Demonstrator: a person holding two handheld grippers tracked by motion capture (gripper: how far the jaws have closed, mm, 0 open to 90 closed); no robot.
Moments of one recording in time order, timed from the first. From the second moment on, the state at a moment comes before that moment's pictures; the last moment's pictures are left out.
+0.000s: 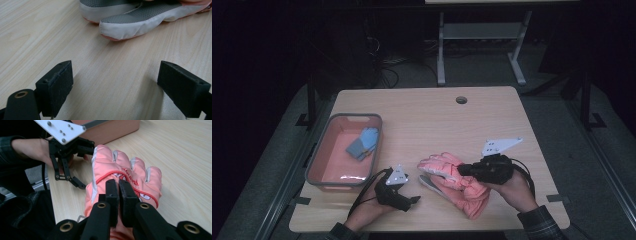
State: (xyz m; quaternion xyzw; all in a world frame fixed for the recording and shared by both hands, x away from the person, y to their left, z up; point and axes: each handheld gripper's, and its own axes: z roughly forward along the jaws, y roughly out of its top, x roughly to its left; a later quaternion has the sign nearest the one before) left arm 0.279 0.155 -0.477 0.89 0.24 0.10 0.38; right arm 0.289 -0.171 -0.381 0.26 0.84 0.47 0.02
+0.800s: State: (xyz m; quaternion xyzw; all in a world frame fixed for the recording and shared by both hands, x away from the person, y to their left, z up) left arm 0.278 0.147 -0.476 0.89 0.24 0.10 0.37; right arm 0.285 -0.153 -0.408 0.24 0.88 0.41 0.02
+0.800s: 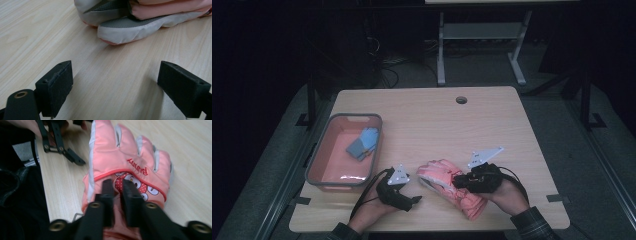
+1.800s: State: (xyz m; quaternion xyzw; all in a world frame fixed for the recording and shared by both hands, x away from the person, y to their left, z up) left arm 0.270 0.092 -0.456 0.91 0.21 0.01 0.36; right arm 0.290 -0.229 -0.450 0.30 0.88 0.36 0.03
